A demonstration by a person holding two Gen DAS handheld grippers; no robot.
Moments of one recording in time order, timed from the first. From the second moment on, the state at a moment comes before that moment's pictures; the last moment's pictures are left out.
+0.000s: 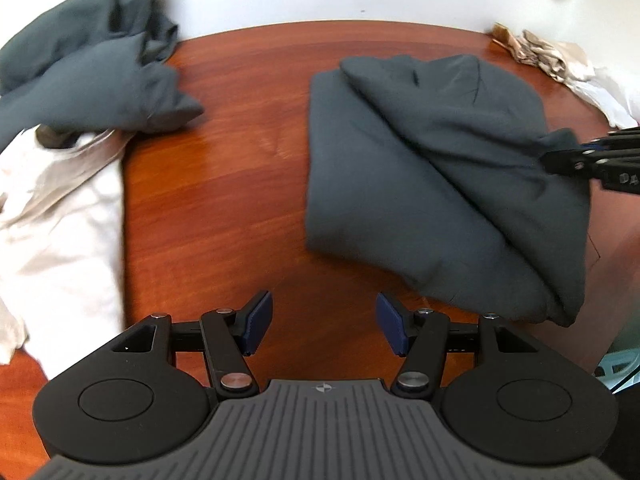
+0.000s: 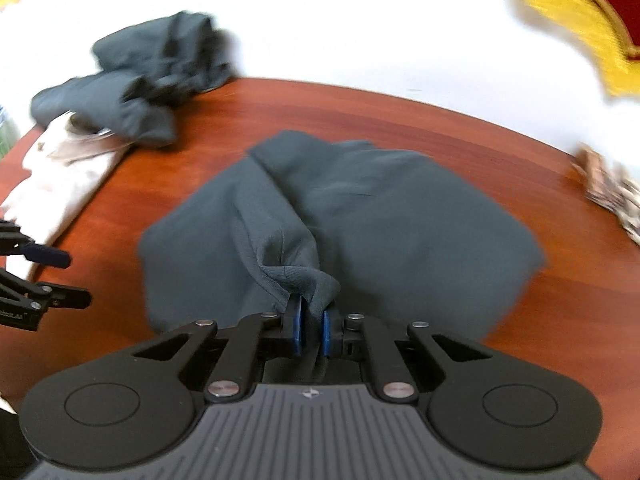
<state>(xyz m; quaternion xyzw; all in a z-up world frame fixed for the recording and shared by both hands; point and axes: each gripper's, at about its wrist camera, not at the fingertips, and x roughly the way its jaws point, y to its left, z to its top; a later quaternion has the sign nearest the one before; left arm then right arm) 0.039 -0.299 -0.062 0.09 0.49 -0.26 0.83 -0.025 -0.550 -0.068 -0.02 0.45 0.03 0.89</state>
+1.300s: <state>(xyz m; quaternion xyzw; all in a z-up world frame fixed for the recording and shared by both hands) 0.046 -0.420 -0.079 0.19 0.48 -0.39 0.77 -0.199 -0.761 -0.151 0.11 0.50 -0.31 0.80</state>
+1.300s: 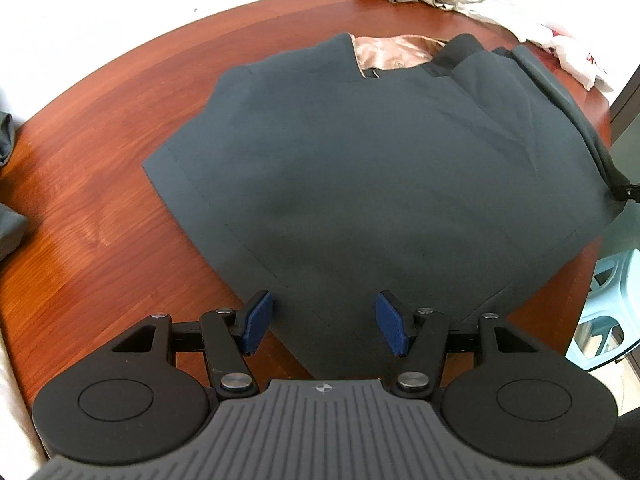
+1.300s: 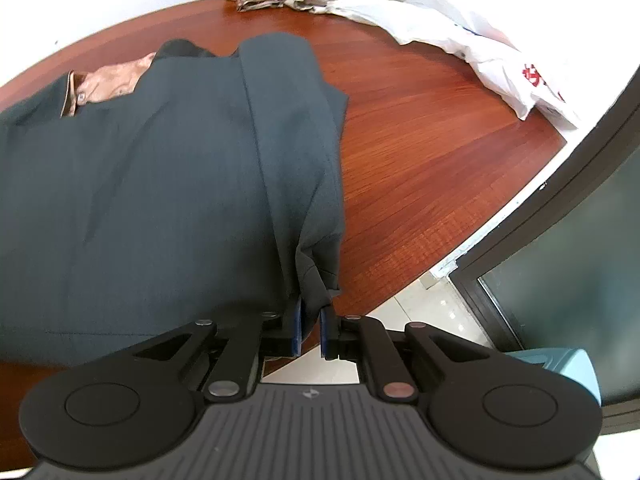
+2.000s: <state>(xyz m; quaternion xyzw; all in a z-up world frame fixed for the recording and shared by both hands) 0.092 -0.425 -0.074 0.15 0.49 -0.29 0.81 -0.123 -0.824 -0.091 0.05 0.48 -0.25 0.84</state>
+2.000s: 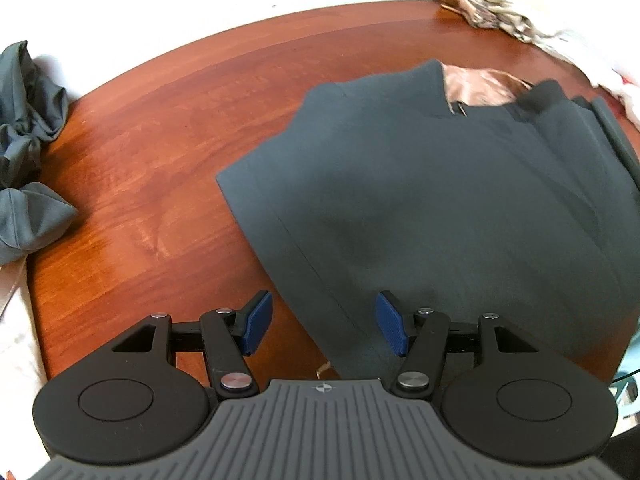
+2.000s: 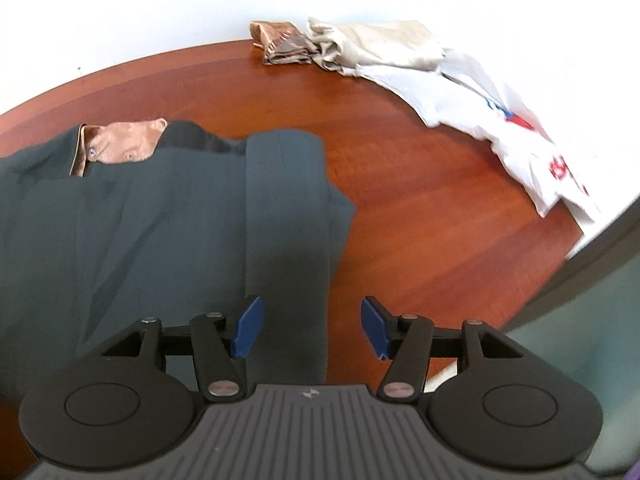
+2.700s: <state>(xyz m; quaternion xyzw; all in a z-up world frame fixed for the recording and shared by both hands) 0.163 -0.489 -0.077 0.14 0.49 -0.25 0.82 -0.016 -0.900 -0.117 0.05 0.50 -0.16 0.85</state>
